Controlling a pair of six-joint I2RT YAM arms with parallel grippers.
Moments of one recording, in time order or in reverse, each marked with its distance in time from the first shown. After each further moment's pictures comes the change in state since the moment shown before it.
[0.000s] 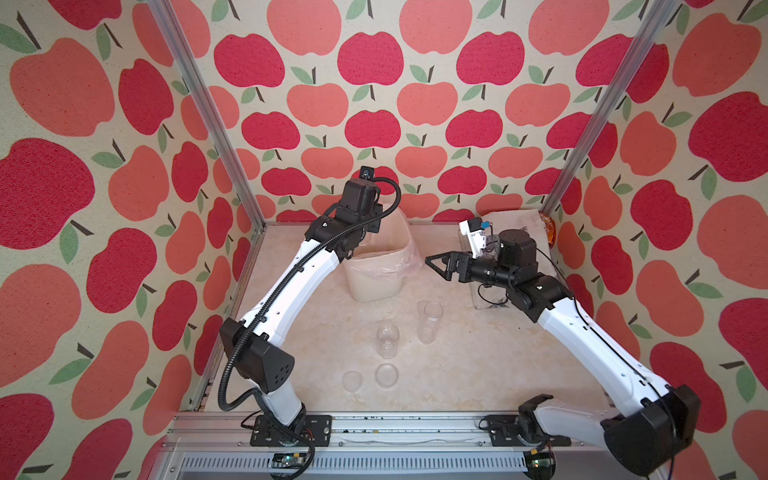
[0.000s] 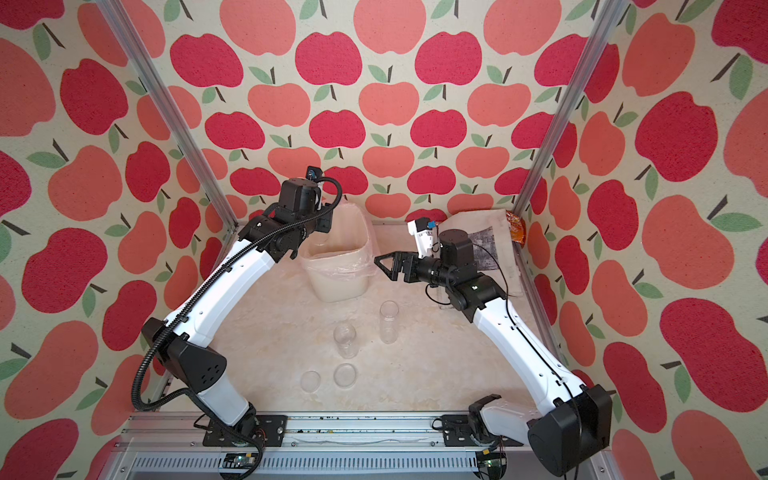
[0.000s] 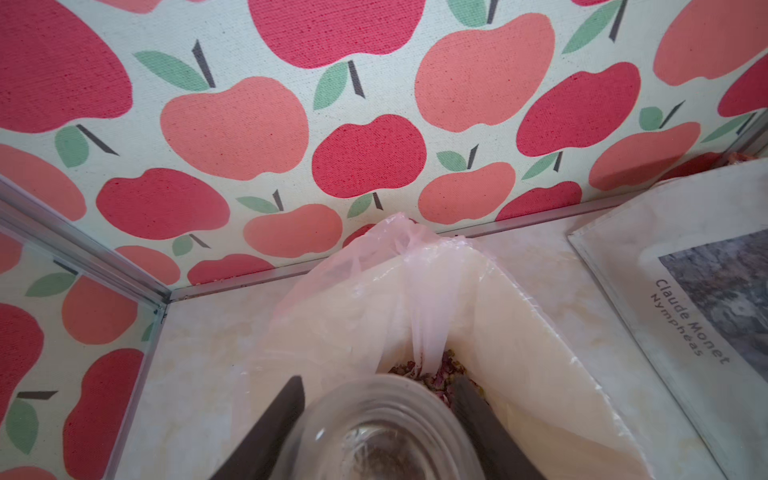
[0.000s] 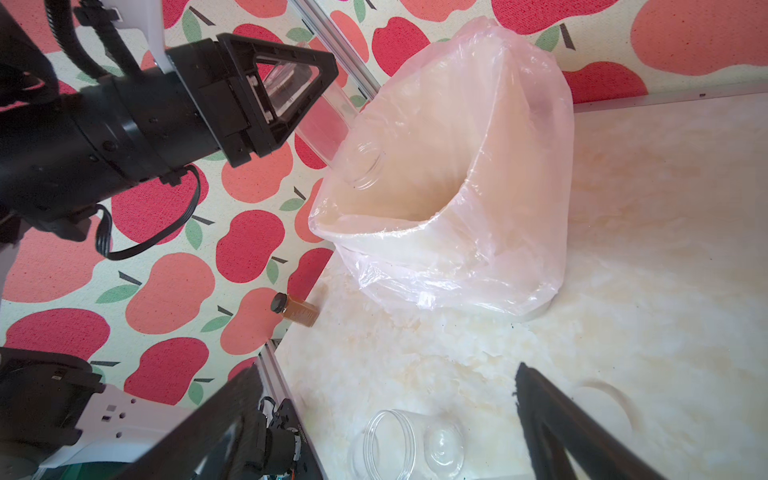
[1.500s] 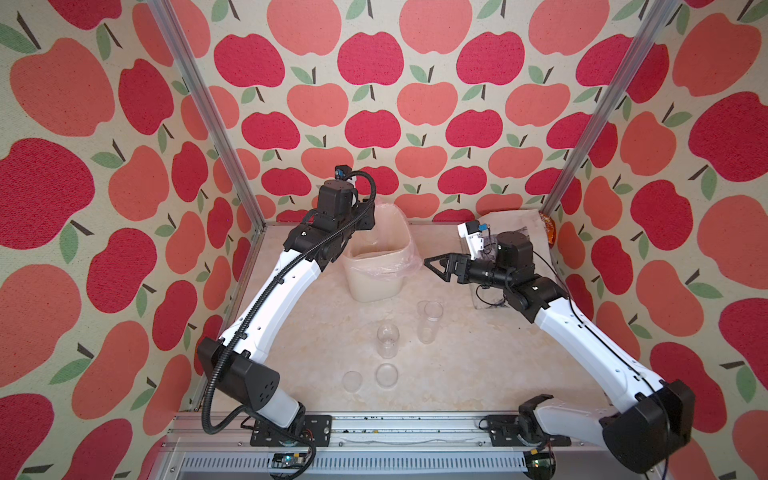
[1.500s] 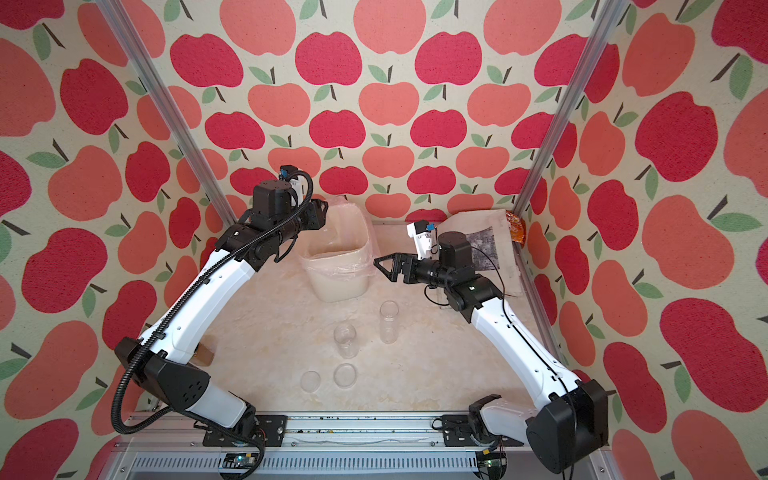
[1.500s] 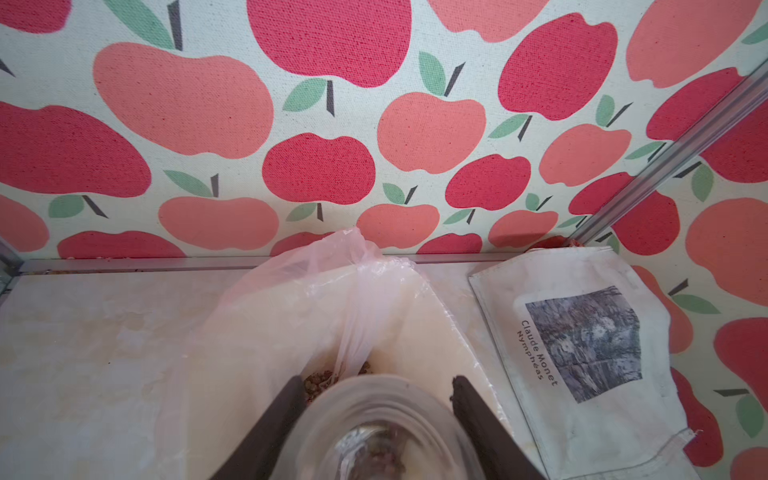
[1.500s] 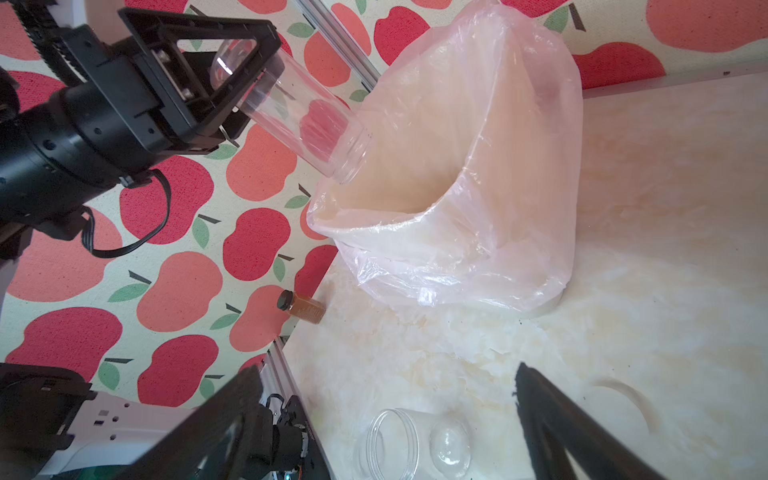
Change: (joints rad) left arm 0.097 -0.145 -0.154 0.140 0.254 -0.257; right arm -0.008 0.016 -0.036 0.061 -0.036 0.033
